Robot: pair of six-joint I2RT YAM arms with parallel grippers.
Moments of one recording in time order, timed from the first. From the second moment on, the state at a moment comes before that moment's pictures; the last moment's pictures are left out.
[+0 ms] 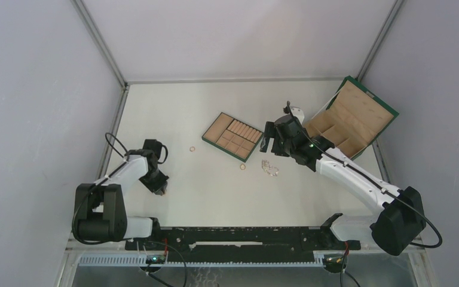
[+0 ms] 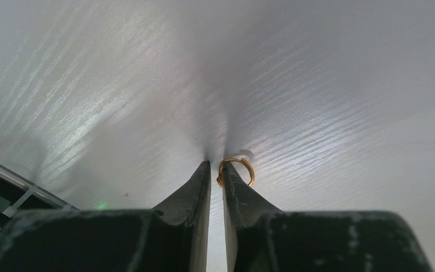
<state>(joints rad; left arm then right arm) -0.05 1.33 0.66 -0.83 -0.22 -0.92 0.64 1.26 1.01 -0.57 0.25 0.66</state>
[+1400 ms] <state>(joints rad) -0.57 1.67 1.09 -0.96 -0.19 -0.40 0.65 1.28 1.01 -0.55 0.23 0.68</state>
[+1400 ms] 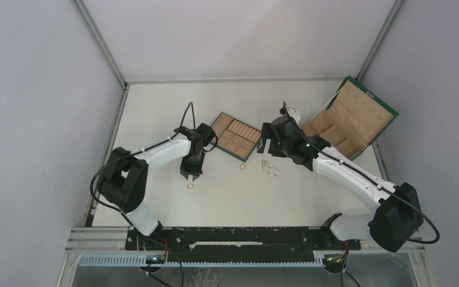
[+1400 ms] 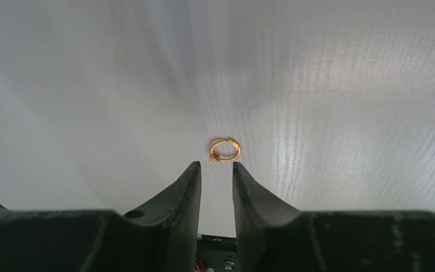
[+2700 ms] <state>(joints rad) -0.54 1.69 0.97 -0.93 -0.27 -0.66 0.67 1.31 1.01 -0.55 0.23 0.69</state>
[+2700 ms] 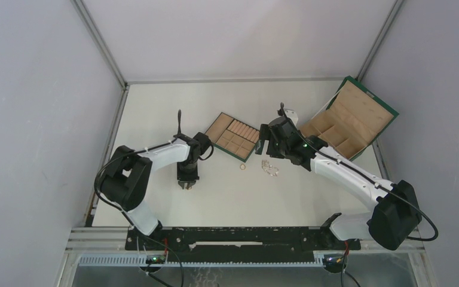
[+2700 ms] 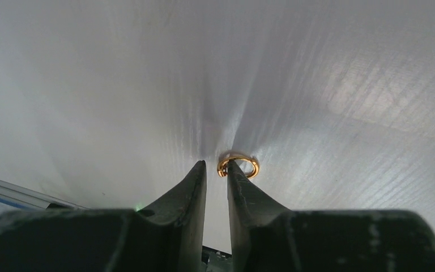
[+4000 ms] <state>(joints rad) -0.52 1.52 1.10 -0.85 -0.18 -0.55 0.58 1.26 1.01 -0.54 0.13 0.72</state>
